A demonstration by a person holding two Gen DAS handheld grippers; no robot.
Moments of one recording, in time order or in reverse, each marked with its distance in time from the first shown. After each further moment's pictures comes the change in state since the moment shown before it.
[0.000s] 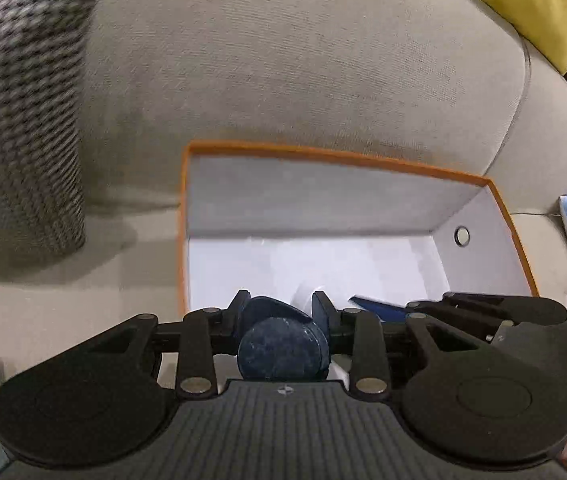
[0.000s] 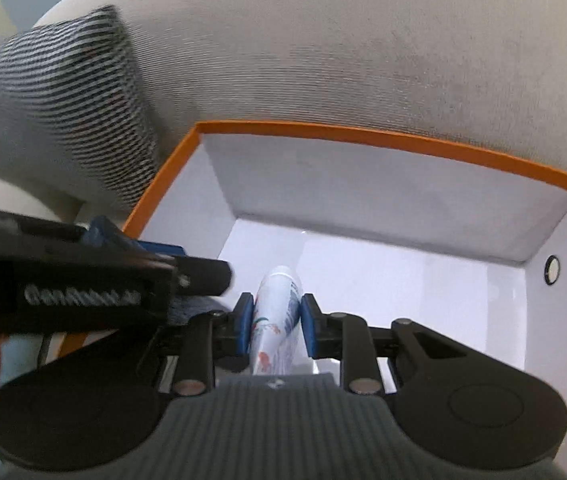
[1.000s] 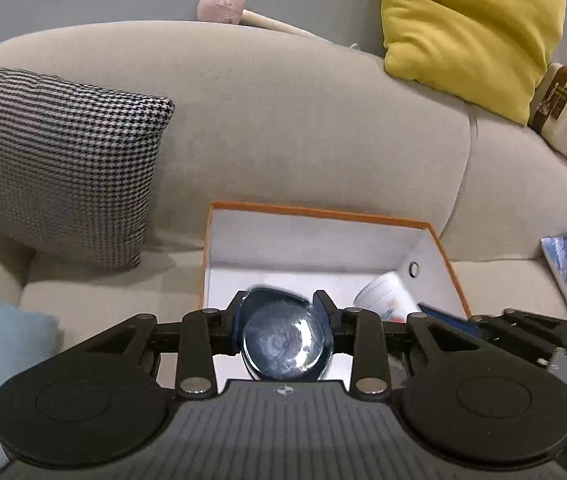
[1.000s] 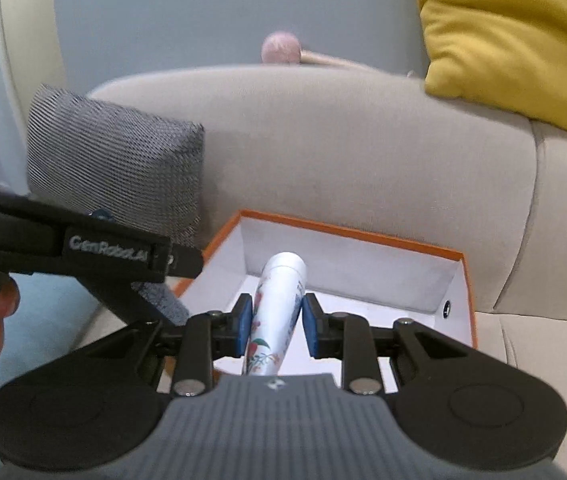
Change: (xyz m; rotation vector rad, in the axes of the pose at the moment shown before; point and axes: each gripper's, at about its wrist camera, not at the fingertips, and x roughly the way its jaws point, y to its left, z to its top) left arm -0.122 -0.039 -0.054 -0.026 -0.265 0.065; right arm -0.148 0.039 -0.064 -0.135 -0.291 -0.098
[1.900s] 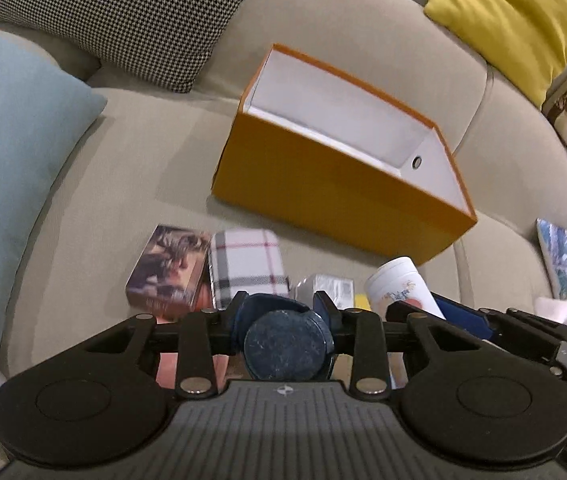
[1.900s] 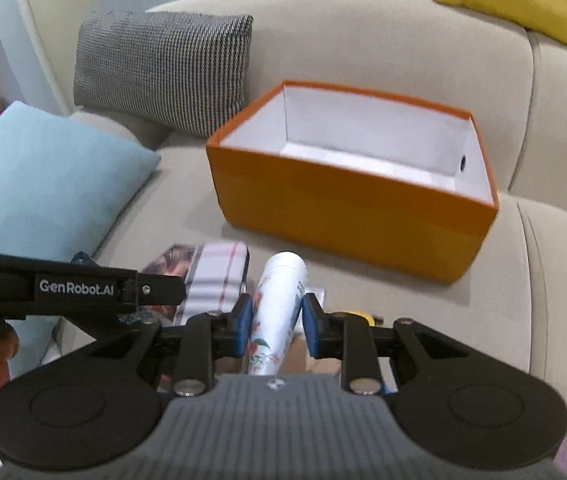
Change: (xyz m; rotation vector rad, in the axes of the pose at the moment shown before) left arm -0.070 -0.015 -0.169 -0.265 0.108 0.031; right arm -0.083 0.020 -0.125 0.003 0.124 0.091
